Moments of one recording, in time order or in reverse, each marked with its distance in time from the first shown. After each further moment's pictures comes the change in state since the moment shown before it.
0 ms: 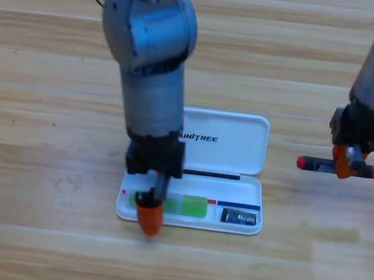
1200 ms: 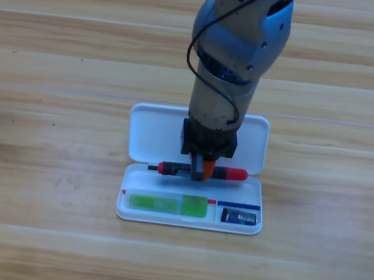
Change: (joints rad) arm 0 0.750 -0.587 0.195 0.080 -0.233 0.454; arm 1 0.294 0.360 -0.527 0.075 -0.014 0.178
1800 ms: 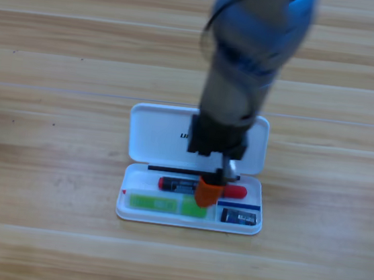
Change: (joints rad) arm 0 0.001 0.013 0.030 -0.012 0.000 0.000; arm 1 0.000 -0.122 0.104 0.000 0.099 0.055
